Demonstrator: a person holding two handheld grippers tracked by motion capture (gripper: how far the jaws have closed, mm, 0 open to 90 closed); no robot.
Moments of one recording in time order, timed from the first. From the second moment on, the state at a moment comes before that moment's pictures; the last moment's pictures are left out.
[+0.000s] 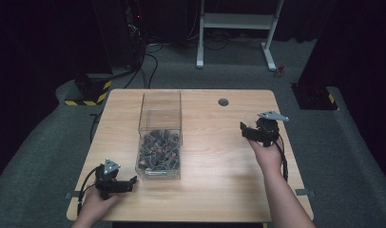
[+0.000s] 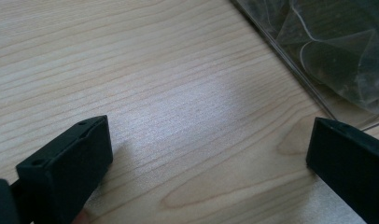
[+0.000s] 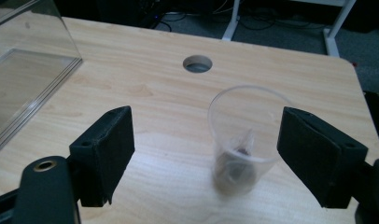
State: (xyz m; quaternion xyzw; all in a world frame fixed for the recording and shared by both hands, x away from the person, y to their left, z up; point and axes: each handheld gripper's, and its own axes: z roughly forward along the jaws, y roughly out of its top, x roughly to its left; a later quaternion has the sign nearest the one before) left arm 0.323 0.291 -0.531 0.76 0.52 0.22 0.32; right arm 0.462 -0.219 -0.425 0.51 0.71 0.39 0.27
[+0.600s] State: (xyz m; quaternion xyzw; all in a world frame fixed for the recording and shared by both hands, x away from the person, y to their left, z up) left arm 0.323 0.291 -0.531 0.76 0.52 0.22 0.32; right arm 0.392 -0.222 -0.477 0.52 0.72 0.39 0.25
